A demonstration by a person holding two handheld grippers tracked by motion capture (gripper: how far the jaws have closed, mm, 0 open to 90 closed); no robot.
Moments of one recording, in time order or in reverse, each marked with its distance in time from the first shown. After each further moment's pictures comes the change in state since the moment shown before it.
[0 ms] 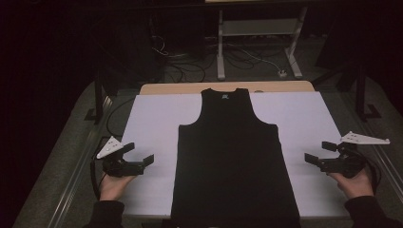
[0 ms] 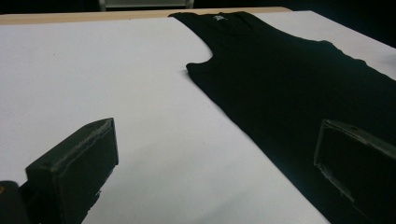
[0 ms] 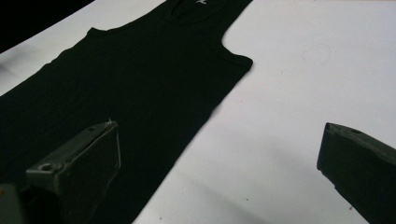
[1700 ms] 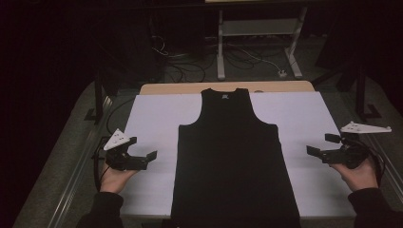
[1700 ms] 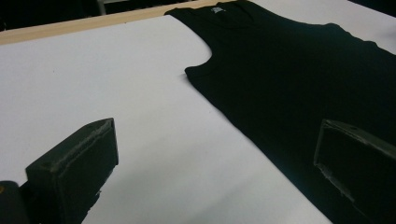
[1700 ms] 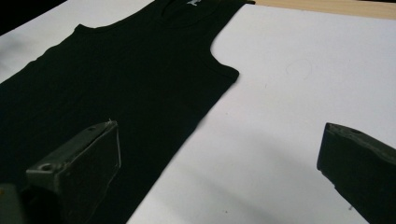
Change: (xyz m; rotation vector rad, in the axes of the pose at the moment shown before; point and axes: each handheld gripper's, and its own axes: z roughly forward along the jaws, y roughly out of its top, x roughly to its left) left arm -0.007 0.025 0.008 0.070 0.016 0.096; right arm -0.004 0.029 -0.003 0.050 -0.039 -0.039
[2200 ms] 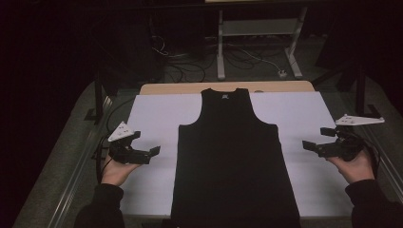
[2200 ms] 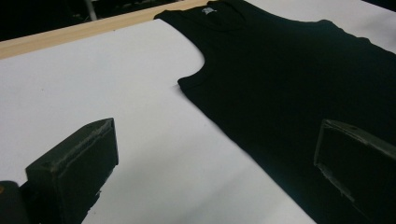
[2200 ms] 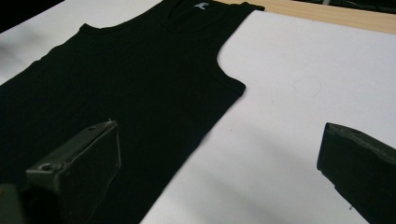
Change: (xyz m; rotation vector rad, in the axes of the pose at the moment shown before) left arm 0.000 0.022 0.010 0.040 -0.037 0.038; right arm 0.002 0.020 0.009 0.023 0.021 -0.035
